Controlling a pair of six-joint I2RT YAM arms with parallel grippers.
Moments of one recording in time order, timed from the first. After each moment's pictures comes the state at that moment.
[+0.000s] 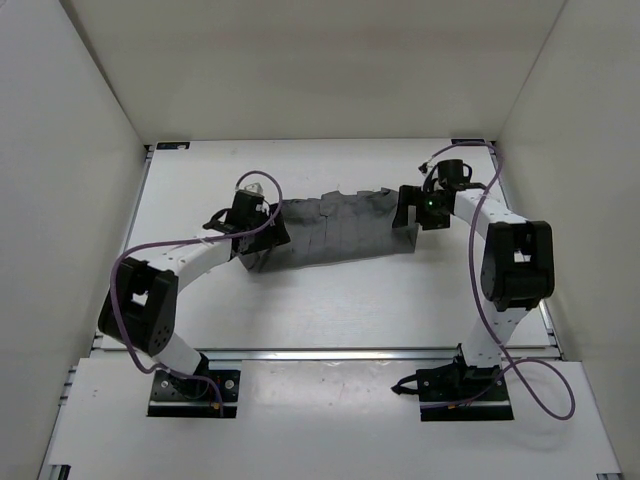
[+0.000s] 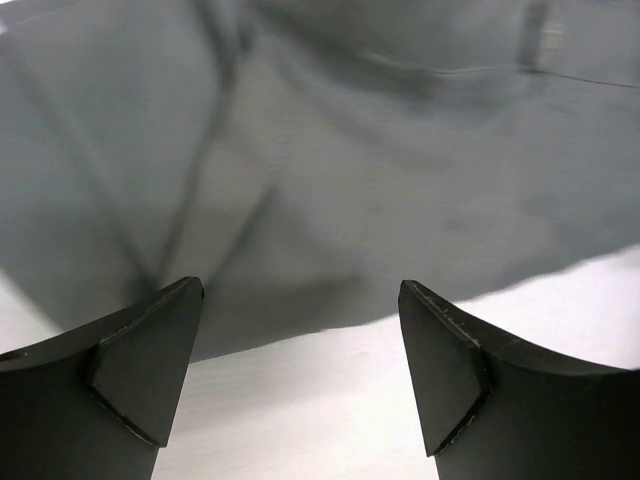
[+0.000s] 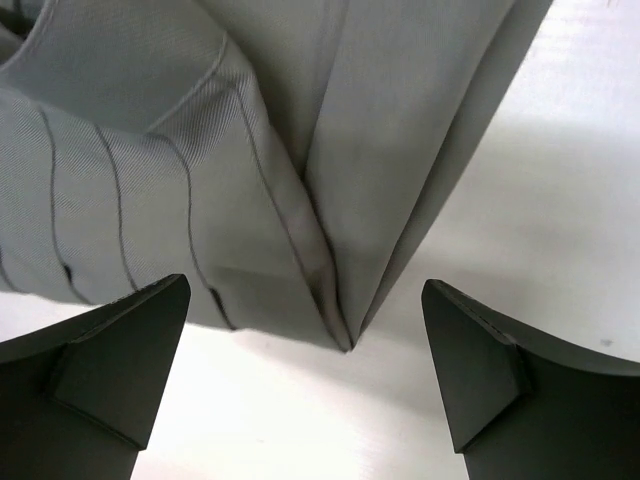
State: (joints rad) left arm -0.41 1.55 0.93 -0.20 0.00 -0.58; right arm 0.04 1.81 1.25 -0.47 -0.34 0.08
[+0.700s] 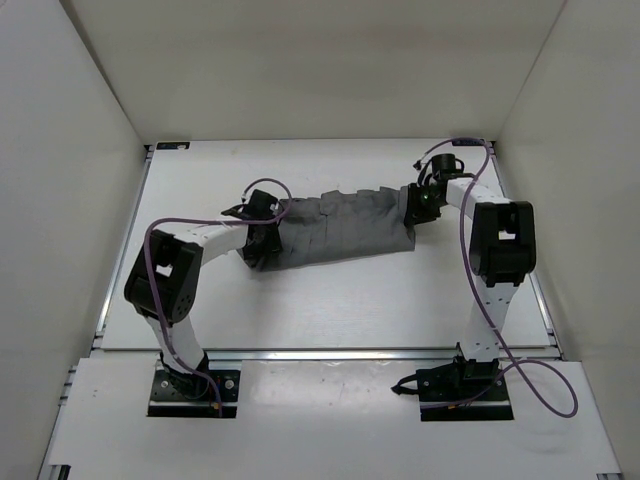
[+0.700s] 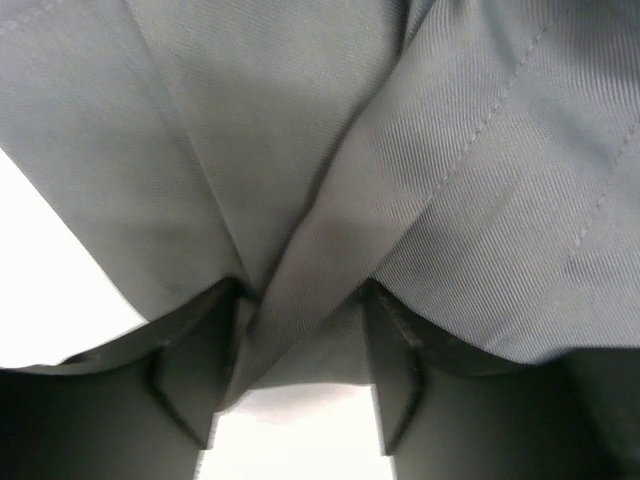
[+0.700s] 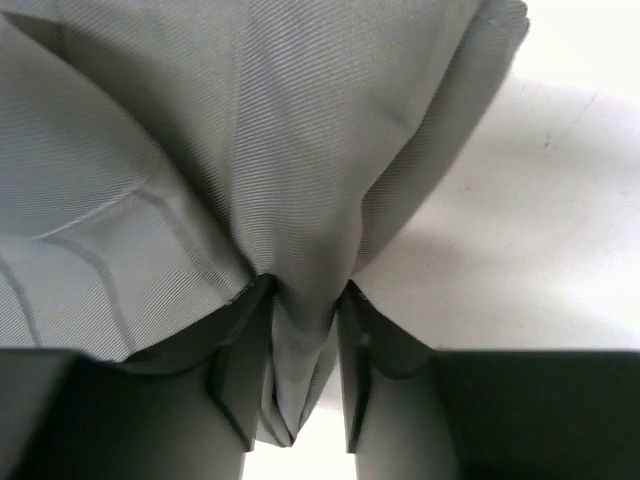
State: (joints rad) left arm -0.42 1.77 1.06 -0.41 -0.17 -0.58; right arm 0.04 2.05 1.46 -0.50 -0.30 0.01
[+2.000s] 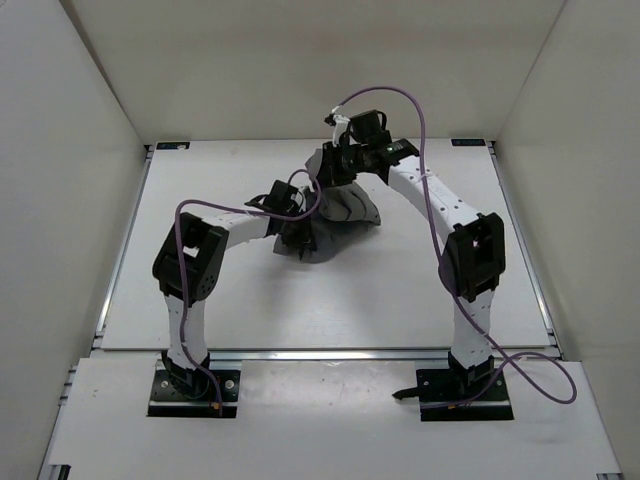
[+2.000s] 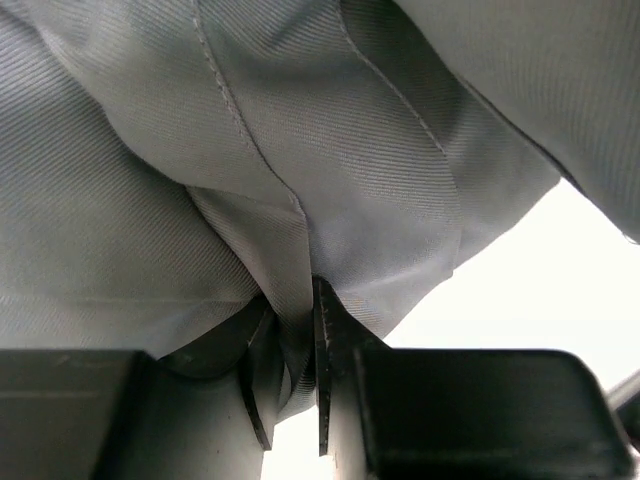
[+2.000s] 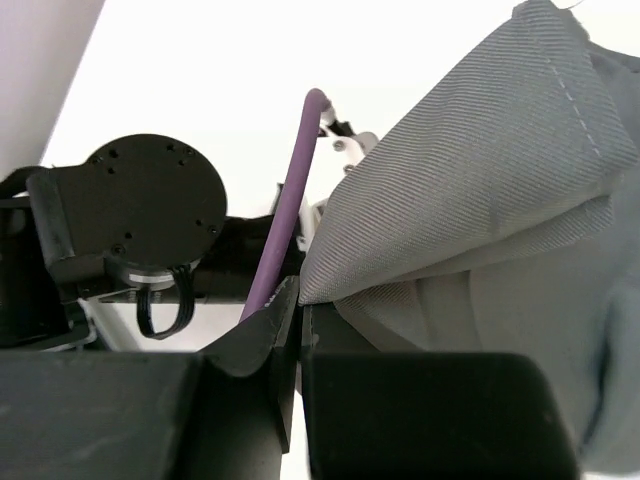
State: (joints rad) left arm -0.49 2.01 1.30 -0.27 0.28 -0.43; right arm 0.47 2.01 1.93 -0.59 -0.52 0.21
